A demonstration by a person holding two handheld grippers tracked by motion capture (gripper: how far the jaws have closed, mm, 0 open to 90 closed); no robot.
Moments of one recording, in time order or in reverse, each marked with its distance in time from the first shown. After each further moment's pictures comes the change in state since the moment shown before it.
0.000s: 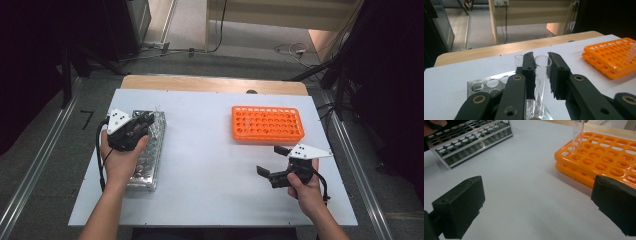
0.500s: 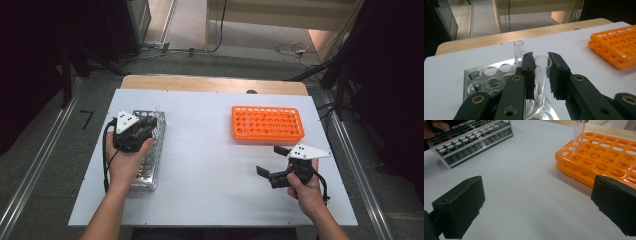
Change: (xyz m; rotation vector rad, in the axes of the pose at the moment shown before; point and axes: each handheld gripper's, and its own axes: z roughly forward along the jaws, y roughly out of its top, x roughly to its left) left arm -0.007 -0.006 0.008 0.089 0.041 0.002; right arm 0.001 0.000 0.000 0.003 -0.001 -0.005
